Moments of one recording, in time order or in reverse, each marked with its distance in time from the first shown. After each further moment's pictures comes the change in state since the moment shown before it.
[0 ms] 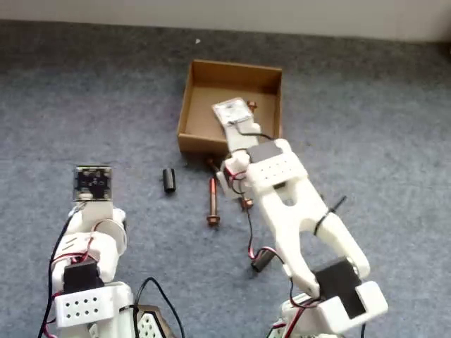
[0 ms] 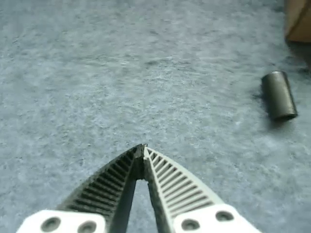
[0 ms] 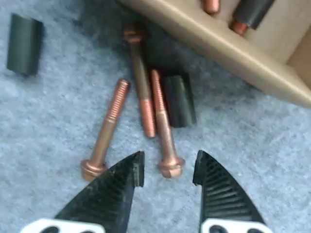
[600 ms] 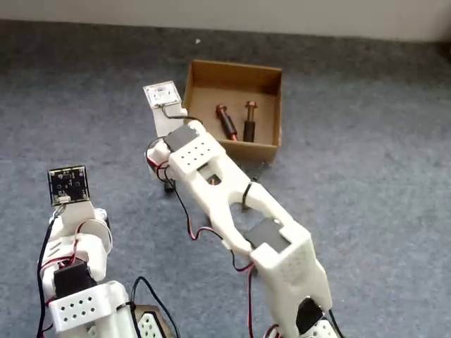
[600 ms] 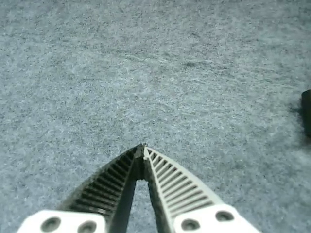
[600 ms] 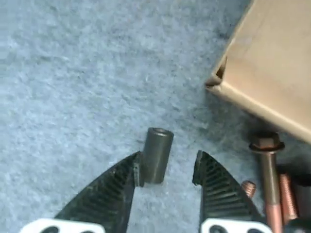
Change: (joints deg) left arm -7.6 0.0 -1.1 0.0 0.0; right arm -14.4 31.6 -39.5 2.5 -19.3
